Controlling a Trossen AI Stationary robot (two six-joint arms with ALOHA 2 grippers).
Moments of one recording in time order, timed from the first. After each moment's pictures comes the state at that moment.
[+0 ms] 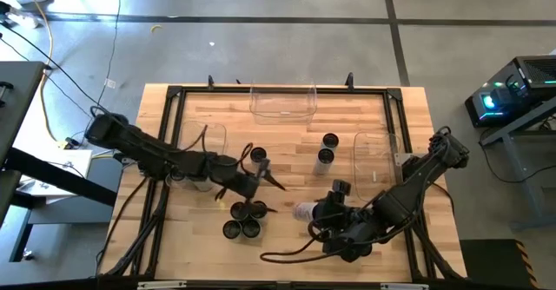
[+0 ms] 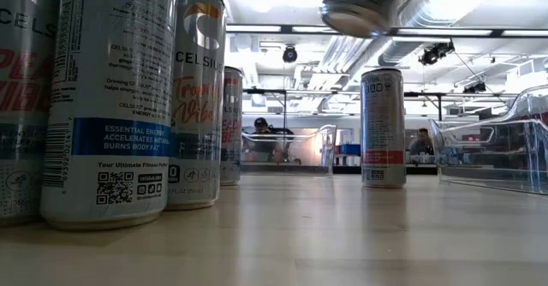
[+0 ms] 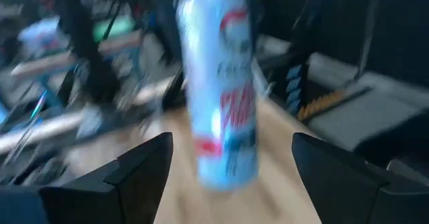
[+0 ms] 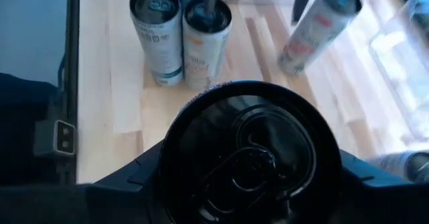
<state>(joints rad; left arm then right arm) -0.27 1.49 0.84 0.48 0.10 0.22 0.68 1.73 1.74 -1.10 0.60 0.68</state>
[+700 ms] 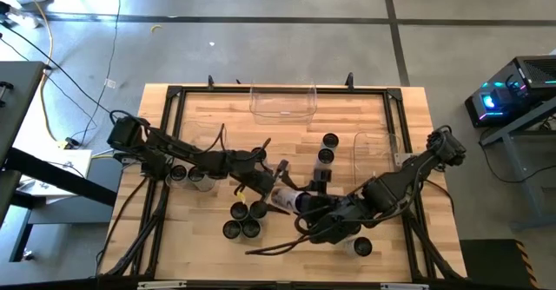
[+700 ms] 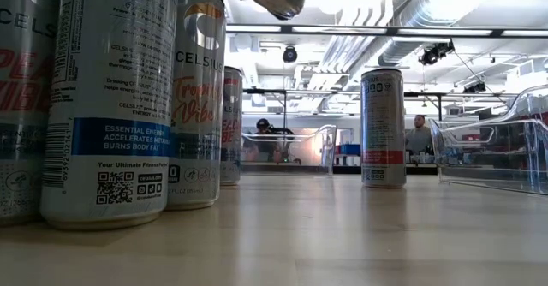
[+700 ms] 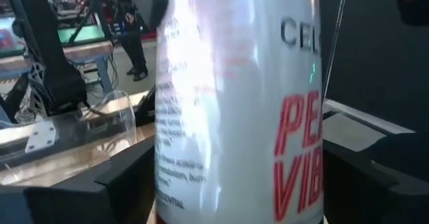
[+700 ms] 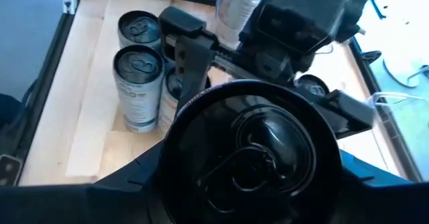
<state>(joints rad) -0.18 1.68 0.93 0.63 0.31 0.13 0.59 1.73 1.75 -0.90 0.63 0.29</state>
